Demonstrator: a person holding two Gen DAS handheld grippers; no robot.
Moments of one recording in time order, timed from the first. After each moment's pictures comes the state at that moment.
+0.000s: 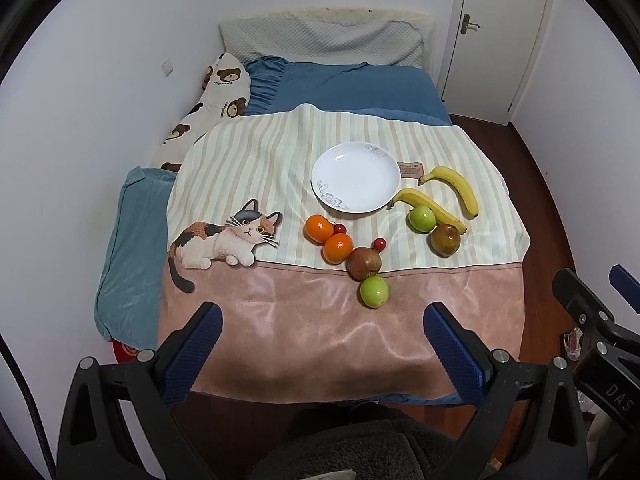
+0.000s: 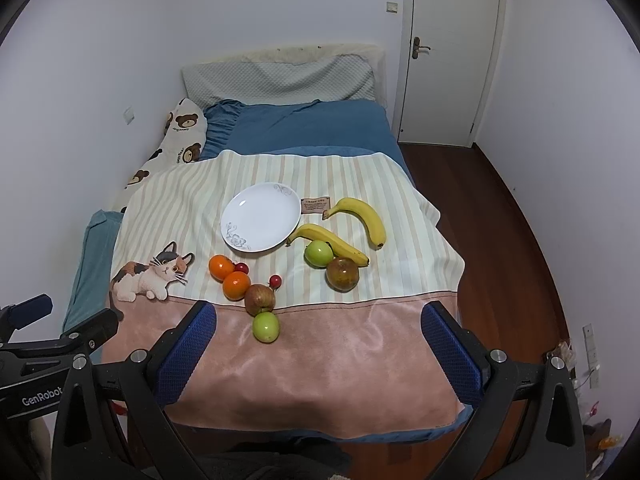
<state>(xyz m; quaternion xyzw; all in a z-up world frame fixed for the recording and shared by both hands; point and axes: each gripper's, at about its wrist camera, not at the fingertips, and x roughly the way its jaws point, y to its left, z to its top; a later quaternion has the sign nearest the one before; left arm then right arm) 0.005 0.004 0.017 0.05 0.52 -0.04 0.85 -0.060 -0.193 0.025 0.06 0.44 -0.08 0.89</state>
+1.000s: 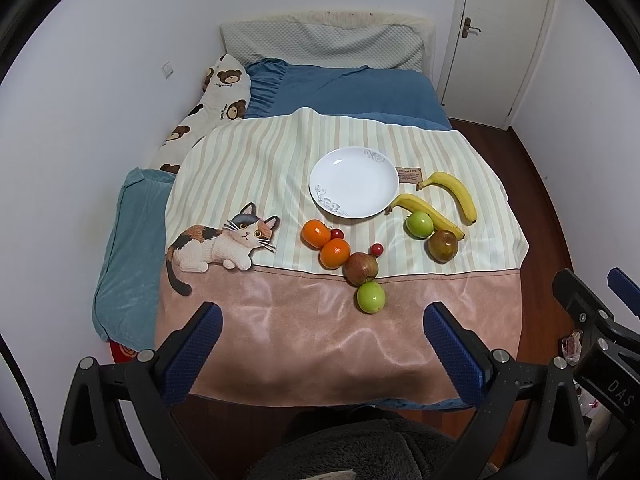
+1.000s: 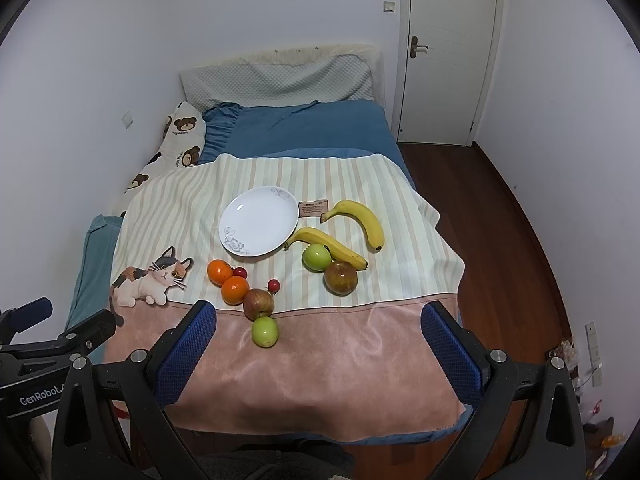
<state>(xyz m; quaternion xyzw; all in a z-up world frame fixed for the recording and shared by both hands) 0.012 -0.004 0.021 0.05 0.51 -0.04 0.86 -0.055 -0.196 0.027 0.06 0.44 -0.08 0.89</state>
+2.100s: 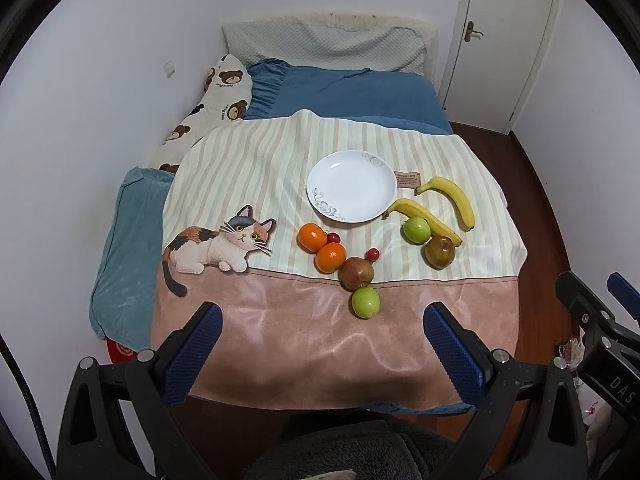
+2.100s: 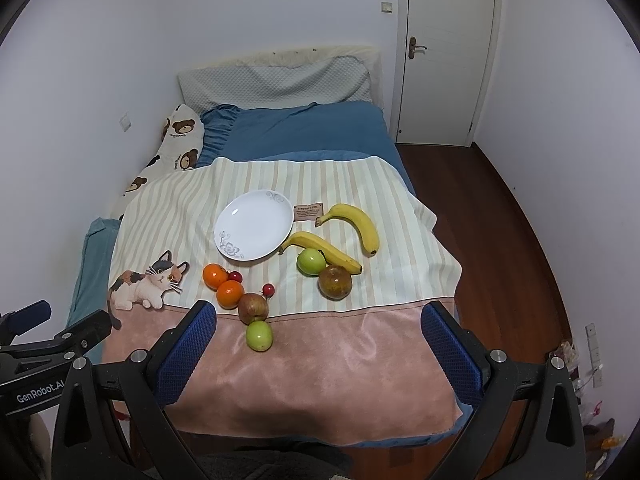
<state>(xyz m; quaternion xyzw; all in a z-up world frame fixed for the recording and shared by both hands) 0.019 -0.014 0.019 0.04 0.51 -0.03 0.86 -0.045 -0.208 0.029 0.07 0.44 -0.08 0.89</state>
